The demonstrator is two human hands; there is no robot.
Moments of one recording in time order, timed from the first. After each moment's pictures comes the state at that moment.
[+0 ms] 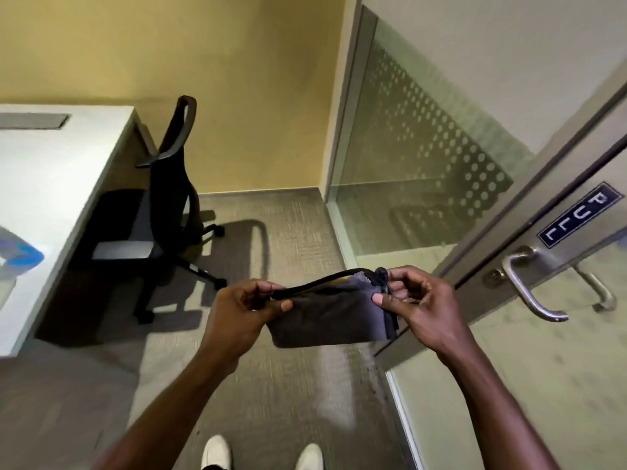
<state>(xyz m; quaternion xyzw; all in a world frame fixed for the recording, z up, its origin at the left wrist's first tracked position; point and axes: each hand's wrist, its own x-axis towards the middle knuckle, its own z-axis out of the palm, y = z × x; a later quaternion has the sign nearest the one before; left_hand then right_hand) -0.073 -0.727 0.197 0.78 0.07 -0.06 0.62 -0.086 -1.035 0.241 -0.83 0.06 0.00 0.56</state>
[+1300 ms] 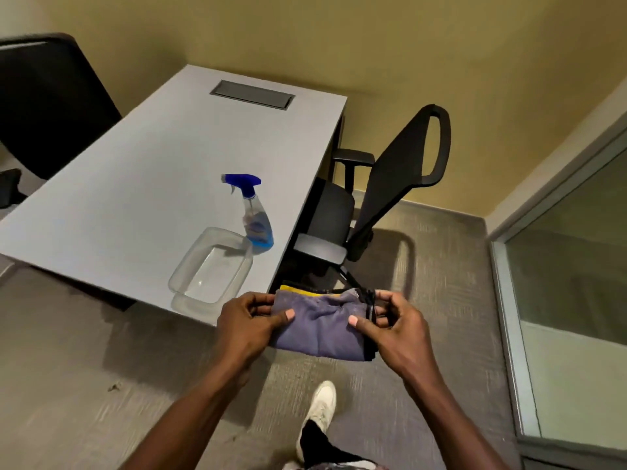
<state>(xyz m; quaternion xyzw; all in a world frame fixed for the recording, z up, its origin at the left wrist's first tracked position) -0.037 -0.223 0.148 0.72 0.36 0.03 0.60 0.047 -0.469 0.143 -0.84 -0.01 0.13 0.53</state>
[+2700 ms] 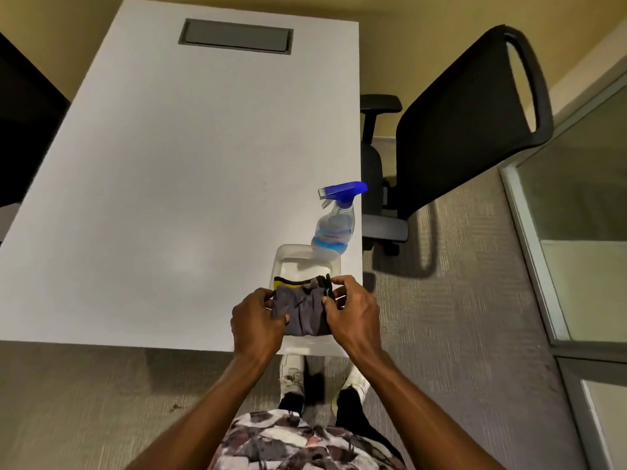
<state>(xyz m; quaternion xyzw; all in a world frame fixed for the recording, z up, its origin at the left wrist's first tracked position) 0.028 0.086 0.043 0.87 0.28 -0.08 0.39 0.063 -0.086 0.046 -0.92 0.08 0.08 0.37</state>
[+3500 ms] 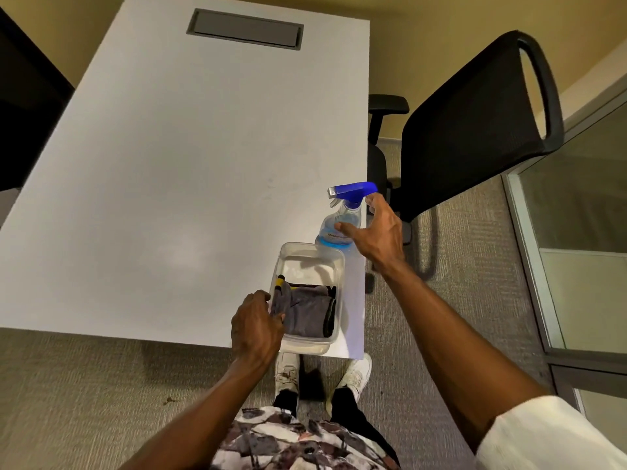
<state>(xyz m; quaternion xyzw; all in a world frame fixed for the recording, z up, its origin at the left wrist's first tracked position) 0.020 0.092 0.014 0.90 0.27 -0.09 0.34 0.207 -0.098 0.082 -0.91 0.06 0.08 0.40</state>
